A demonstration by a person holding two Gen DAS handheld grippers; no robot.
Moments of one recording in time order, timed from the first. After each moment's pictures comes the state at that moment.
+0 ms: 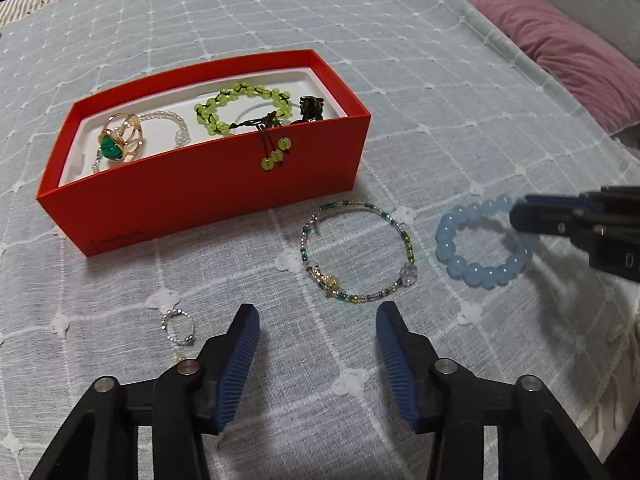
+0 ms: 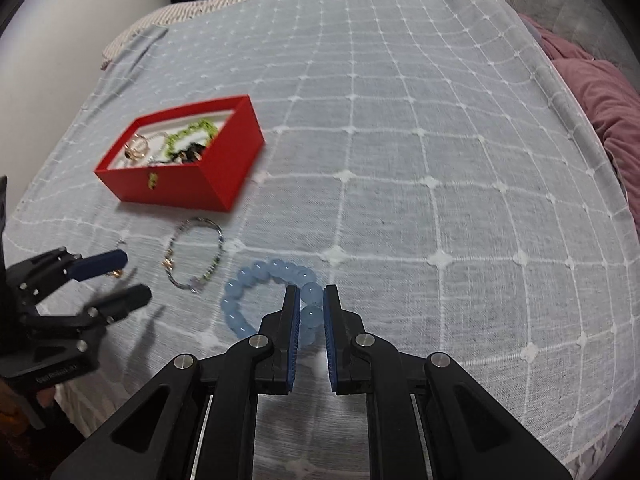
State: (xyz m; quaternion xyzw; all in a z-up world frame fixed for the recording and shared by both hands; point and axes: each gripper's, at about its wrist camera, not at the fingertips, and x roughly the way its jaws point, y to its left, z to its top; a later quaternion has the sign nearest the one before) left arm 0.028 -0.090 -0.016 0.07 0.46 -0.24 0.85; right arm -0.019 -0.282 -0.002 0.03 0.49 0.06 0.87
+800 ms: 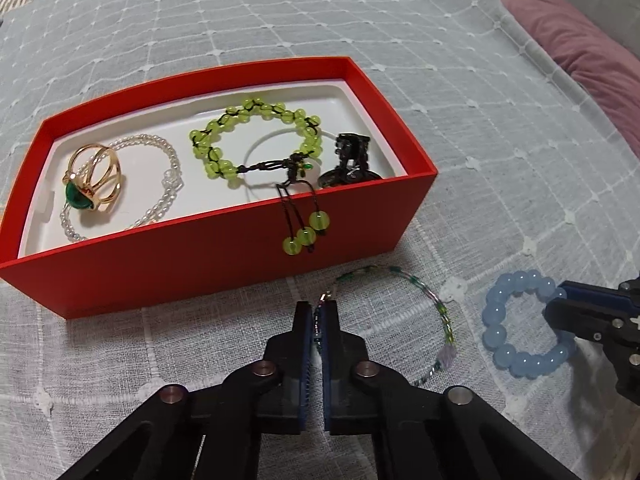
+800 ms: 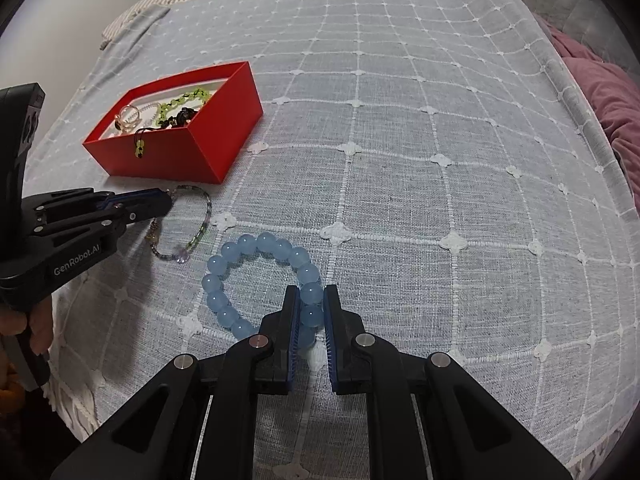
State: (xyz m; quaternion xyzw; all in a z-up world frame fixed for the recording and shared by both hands) left arm 0.081 -0.107 -0.029 0.05 0.48 -0.22 0.85; right arm -0.014 -0.275 -0.019 0.01 0.51 0.06 0.86
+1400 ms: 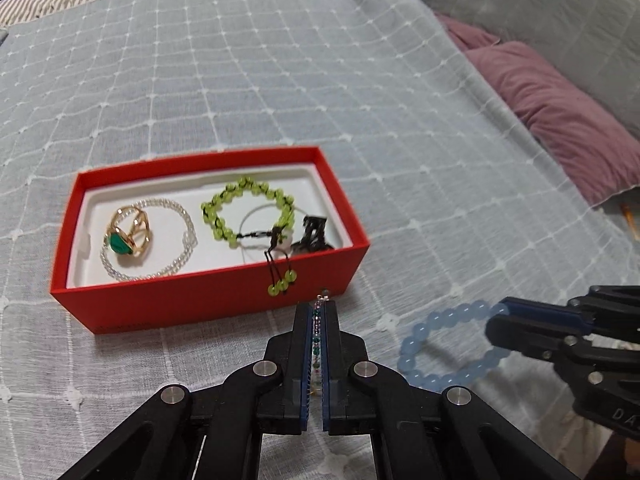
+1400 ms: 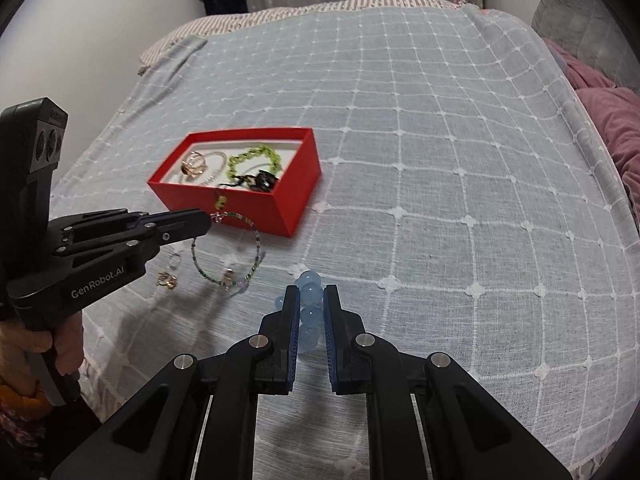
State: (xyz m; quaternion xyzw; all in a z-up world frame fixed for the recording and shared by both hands) left arm 0.056 -0.087 0.029 0.00 0.42 -0.26 0.87; right arm -0.026 -0.251 0.032 0.03 0.45 0.11 0.89
